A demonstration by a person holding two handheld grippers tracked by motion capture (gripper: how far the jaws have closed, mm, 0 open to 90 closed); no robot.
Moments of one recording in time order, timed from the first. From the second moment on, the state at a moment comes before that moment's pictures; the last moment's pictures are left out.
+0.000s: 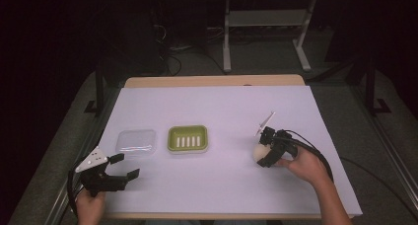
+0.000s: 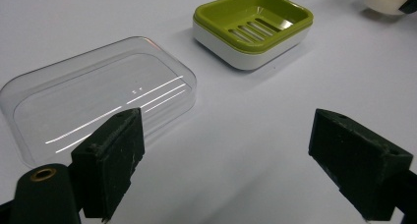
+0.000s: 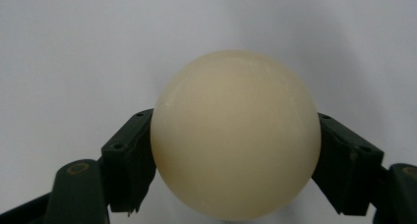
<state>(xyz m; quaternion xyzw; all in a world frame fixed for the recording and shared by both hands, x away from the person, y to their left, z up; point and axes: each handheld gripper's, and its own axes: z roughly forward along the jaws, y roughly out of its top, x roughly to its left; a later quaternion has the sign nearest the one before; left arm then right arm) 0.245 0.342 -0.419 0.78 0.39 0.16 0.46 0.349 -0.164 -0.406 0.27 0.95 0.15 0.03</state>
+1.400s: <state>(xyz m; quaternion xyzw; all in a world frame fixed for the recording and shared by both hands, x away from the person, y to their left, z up) 0.244 0.340 -0.420 0.78 0.39 0.16 0.45 0.371 -0.113 -0.366 0.22 0.96 0.18 0.02</state>
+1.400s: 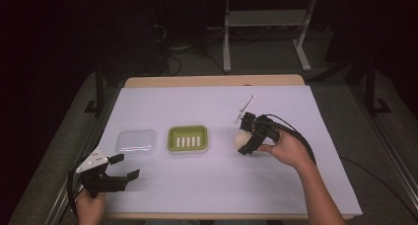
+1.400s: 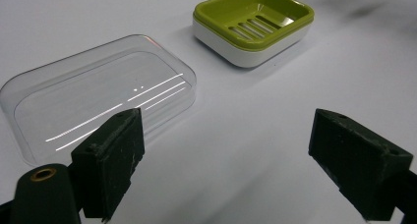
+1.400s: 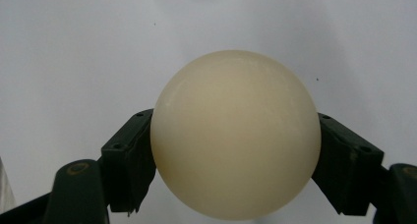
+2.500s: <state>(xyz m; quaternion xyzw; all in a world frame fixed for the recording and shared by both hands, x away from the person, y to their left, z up) 0.244 0.339 -0.419 0.78 0.39 0.17 0.46 0.381 -0.082 -0.350 0.20 0.96 0.19 0.01</state>
